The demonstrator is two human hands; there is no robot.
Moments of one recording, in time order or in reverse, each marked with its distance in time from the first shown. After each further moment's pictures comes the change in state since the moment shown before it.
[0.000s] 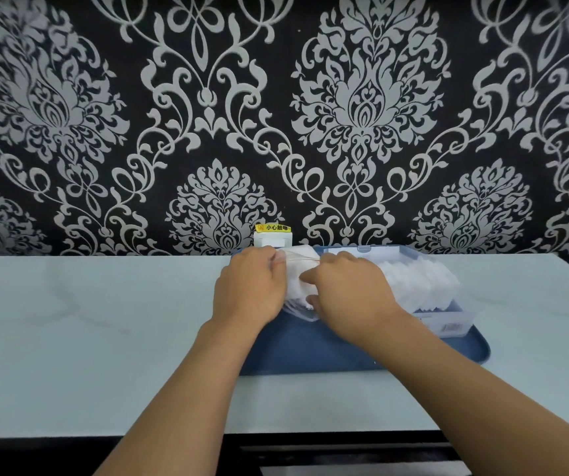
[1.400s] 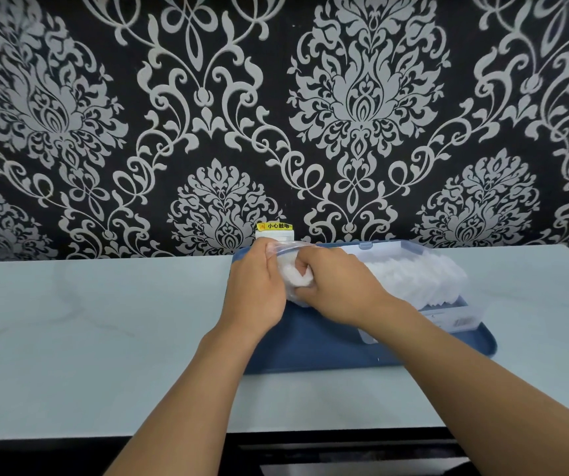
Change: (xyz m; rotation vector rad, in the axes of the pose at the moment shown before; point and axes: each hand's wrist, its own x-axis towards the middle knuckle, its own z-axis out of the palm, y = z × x) left_hand -0.008 0.006 0.003 -0.339 0.040 -0.043; right_hand 0.016 0.003 0.006 0.550 -0.050 0.060
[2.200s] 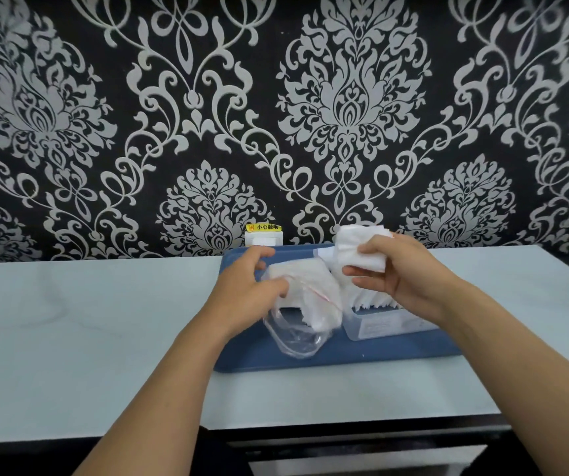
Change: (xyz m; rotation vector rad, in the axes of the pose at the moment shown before) left_hand -0.002 0.005 -0.018 -0.147 -0.363 -0.221; right_hand -0.035 0.049 -0.062 1.381 0.041 0.534
